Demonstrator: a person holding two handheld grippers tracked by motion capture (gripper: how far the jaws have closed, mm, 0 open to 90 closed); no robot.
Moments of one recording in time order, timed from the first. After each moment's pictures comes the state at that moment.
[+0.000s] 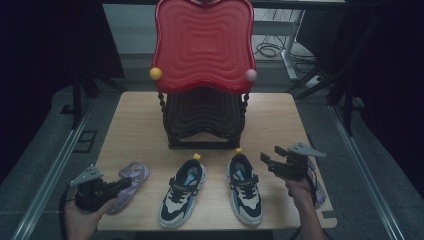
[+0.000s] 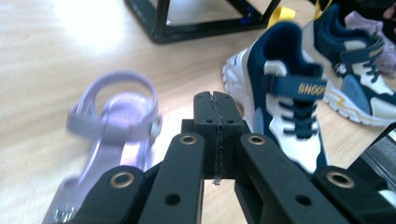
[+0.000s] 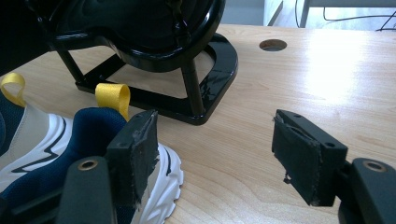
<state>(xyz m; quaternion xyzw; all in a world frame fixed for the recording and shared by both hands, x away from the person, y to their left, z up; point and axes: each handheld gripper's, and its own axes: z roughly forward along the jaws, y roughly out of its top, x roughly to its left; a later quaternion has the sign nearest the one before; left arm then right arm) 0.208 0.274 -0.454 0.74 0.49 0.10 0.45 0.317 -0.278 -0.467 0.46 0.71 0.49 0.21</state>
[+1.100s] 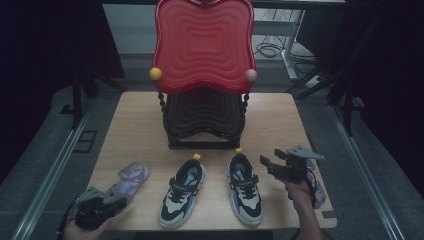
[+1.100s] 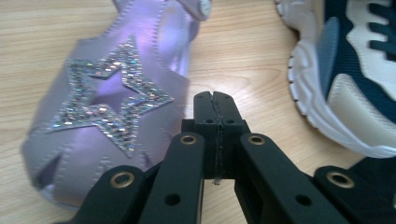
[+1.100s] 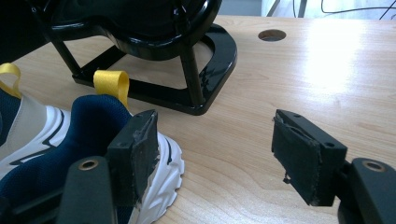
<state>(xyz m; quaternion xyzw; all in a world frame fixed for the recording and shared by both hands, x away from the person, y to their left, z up) 0.187 0.288 -0.513 0.74 0.56 0.09 0.37 0.313 -0.277 -0.472 0.47 0.72 0.48 0.20</state>
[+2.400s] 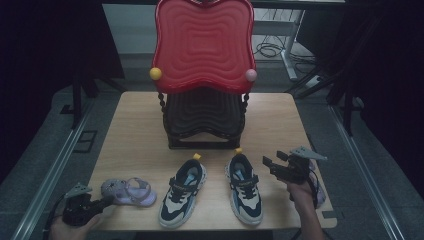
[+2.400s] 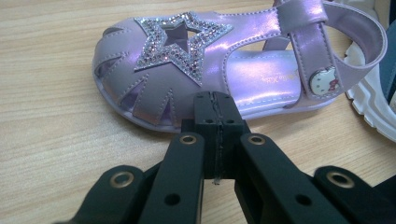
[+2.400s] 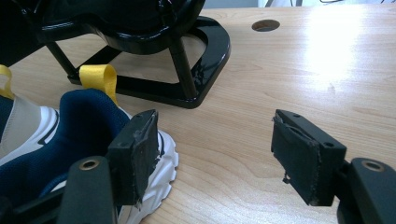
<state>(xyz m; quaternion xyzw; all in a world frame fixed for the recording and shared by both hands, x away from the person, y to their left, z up) 0.193 0.319 -0.511 0.73 0.58 0.10 0.35 0.313 -0.285 -0.478 0.49 0.71 0.48 0.19</state>
